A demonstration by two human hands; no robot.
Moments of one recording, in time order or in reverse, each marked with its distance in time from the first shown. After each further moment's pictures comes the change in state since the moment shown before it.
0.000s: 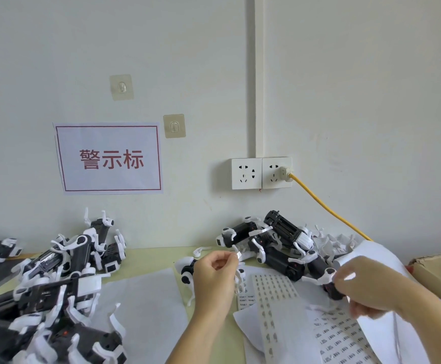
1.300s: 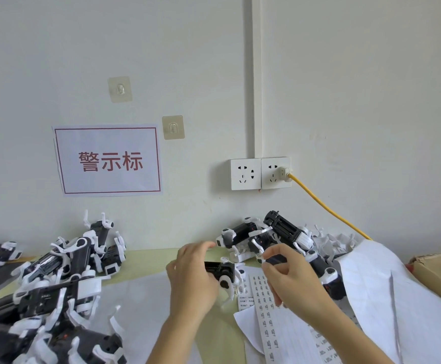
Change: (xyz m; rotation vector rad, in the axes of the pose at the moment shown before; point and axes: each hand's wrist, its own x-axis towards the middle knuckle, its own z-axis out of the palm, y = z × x) left_hand 0.024 -0.010 -0.037 0.858 -0.006 0.363; right_hand 0.003 -0.074 0.079 0.614 0.212 -0.429
